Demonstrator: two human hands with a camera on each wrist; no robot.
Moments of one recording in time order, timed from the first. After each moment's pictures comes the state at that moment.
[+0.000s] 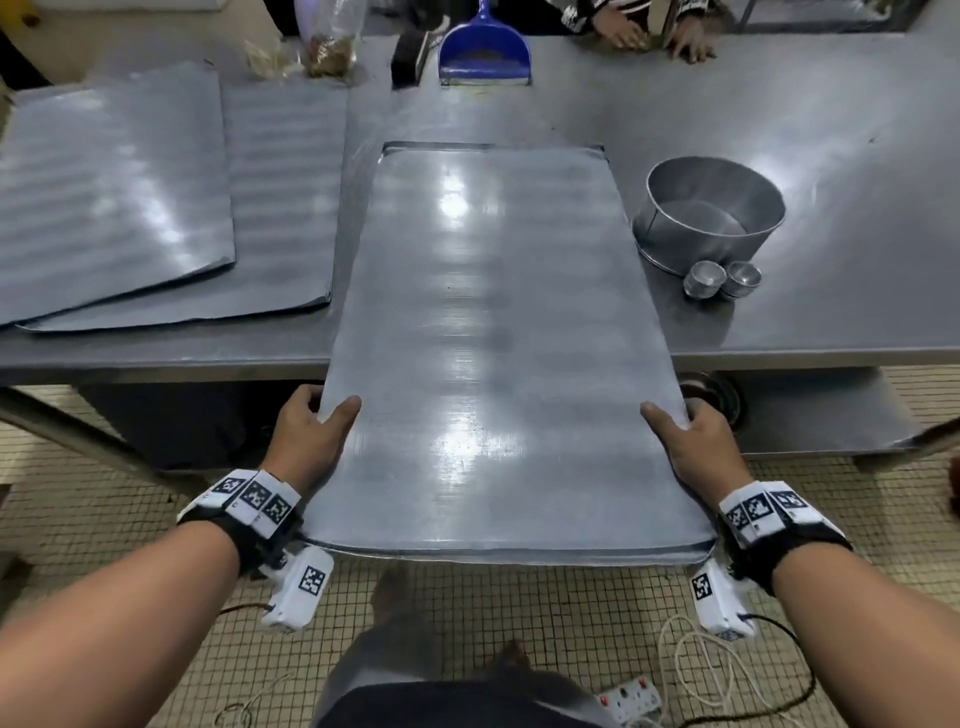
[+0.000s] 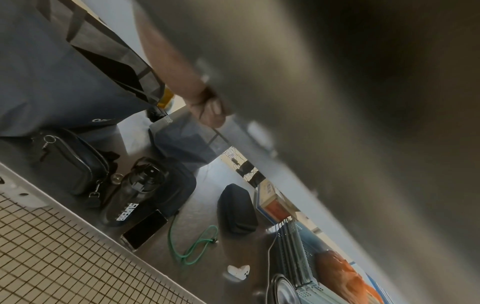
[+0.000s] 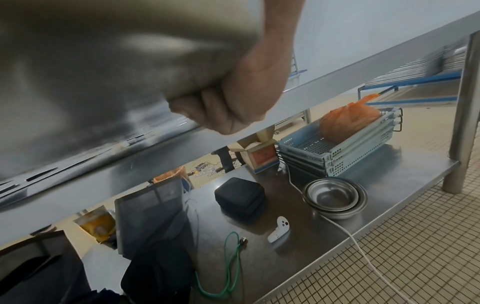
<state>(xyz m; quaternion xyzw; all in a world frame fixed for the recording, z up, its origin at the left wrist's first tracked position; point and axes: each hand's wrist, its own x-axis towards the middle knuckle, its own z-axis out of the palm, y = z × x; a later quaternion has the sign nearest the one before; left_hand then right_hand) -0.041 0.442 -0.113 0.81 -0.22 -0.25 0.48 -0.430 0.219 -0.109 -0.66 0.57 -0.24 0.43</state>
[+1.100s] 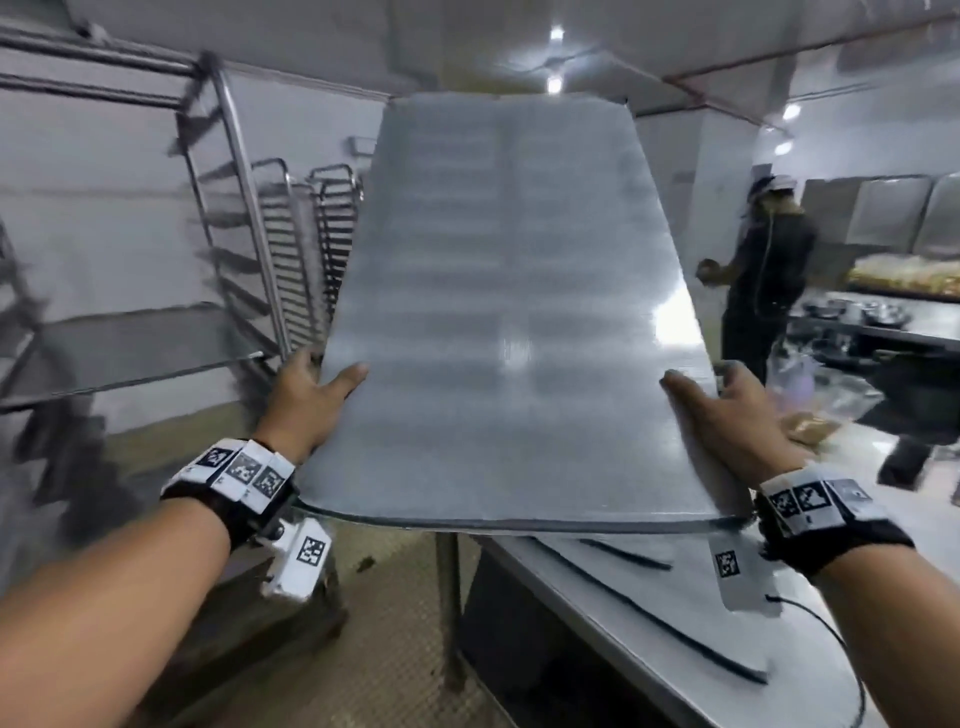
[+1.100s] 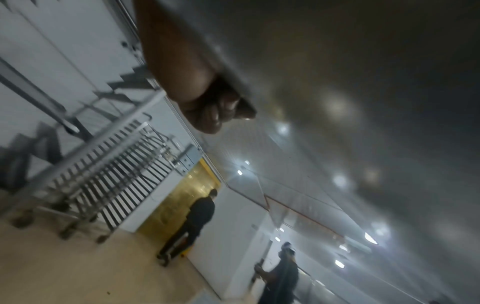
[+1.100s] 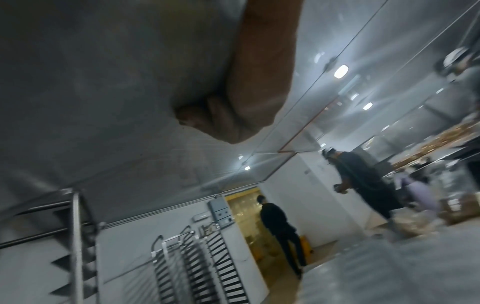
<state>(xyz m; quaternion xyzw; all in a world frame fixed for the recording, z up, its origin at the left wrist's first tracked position) 0.214 0.781 0.215 0.77 -0.07 0.25 0.58 0.138 0.328 0.198 -0.82 0.09 -0.33 0.47</state>
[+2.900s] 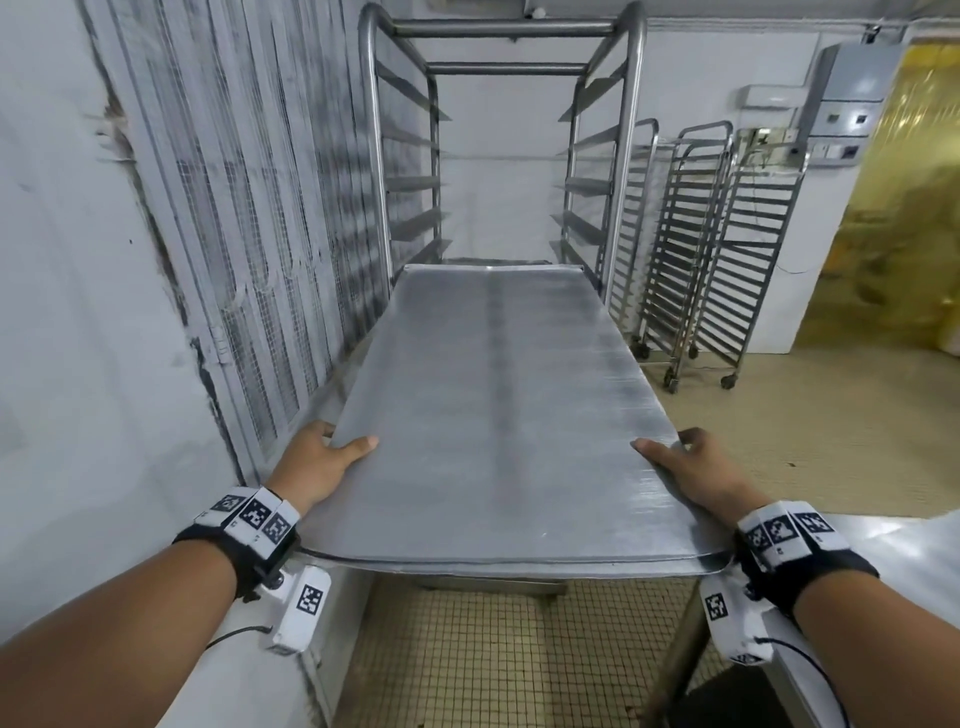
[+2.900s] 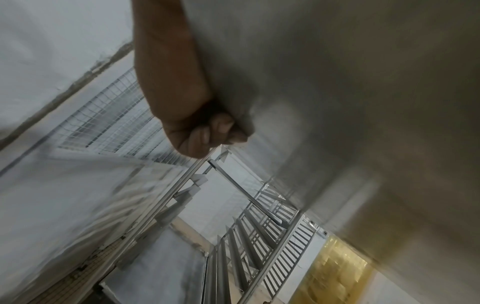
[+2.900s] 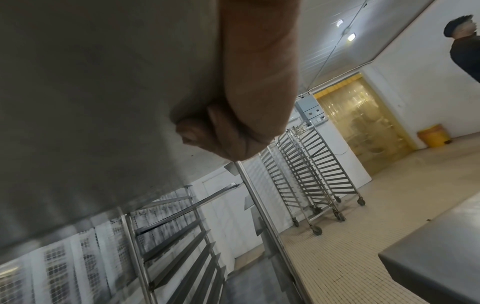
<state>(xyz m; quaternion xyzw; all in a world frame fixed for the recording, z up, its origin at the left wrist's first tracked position) 0.094 1.049 0.129 0.78 0.35 0.27 0.44 0.341 0.671 0.150 -0.86 -0.17 0.06 0.47</state>
